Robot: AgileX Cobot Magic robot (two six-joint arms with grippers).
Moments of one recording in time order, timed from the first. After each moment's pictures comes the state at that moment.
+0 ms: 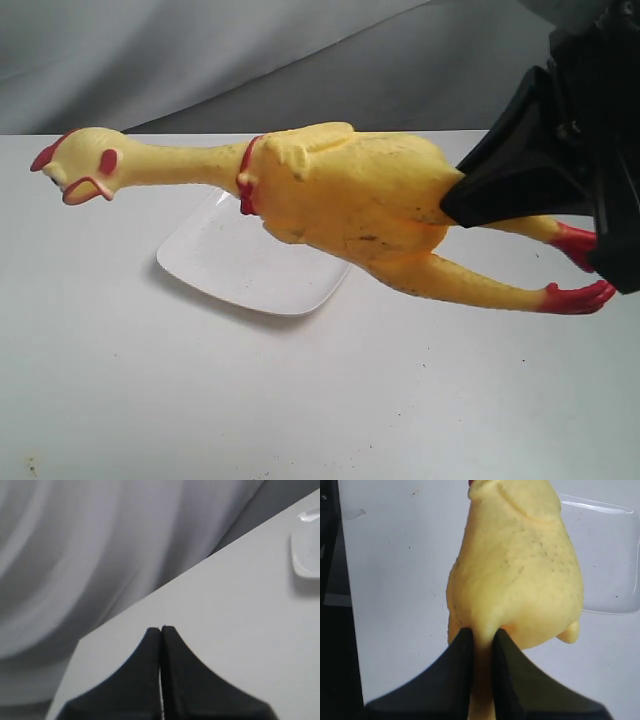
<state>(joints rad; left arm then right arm) 0.08 0.00 0.00 0.50 0.26 0.11 0.47 1.22 -1.29 0.45 1.23 -0.89</state>
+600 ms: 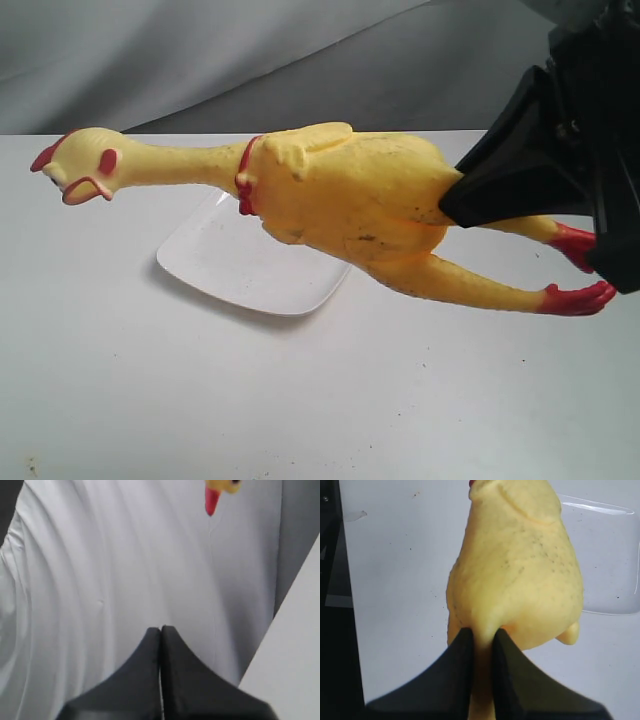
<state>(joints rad) 0.08 0.00 0.00 0.95 -0.11 0.20 0.47 1.22 -1.29 0.46 1.23 -0.89</state>
